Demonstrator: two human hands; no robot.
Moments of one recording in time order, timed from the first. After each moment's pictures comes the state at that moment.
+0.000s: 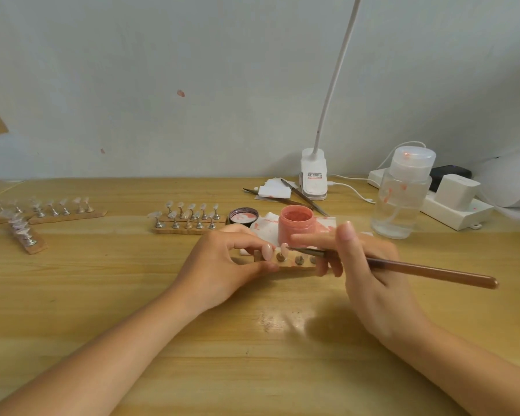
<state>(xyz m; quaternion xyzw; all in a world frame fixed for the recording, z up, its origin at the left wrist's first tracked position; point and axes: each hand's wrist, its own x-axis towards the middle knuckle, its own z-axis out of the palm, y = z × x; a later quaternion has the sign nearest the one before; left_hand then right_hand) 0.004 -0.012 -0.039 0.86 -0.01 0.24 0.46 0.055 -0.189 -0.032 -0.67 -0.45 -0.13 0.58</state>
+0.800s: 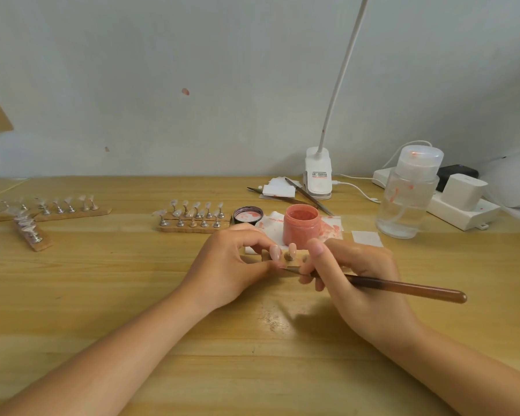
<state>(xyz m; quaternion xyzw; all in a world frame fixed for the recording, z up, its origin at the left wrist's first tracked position) 0.007 -0.013 -0.041 0.86 -0.04 0.26 0.43 0.053 -0.179 -0.041 -0.69 -0.45 -0.16 0.54</state>
